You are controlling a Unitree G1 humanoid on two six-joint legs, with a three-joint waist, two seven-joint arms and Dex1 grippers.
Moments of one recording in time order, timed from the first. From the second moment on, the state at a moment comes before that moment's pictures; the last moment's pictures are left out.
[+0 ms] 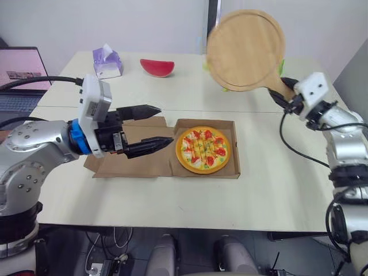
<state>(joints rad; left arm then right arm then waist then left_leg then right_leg) -0.51 0.86 0.22 -0.45 -0.93 0.83 -0.91 -0.60 -0.69 -0.16 0.34 0.12 0.00 0.67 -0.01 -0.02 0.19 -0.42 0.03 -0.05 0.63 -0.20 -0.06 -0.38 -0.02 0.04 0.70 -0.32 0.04</state>
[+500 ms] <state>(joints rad) -0.67 0.74 0.04 -0.33 -0.87 0.78 -1.00 -0.01 -0.53 -0.47 -0.46 0.34 1.02 0.34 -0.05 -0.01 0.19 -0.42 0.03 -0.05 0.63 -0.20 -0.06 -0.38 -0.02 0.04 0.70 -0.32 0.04</state>
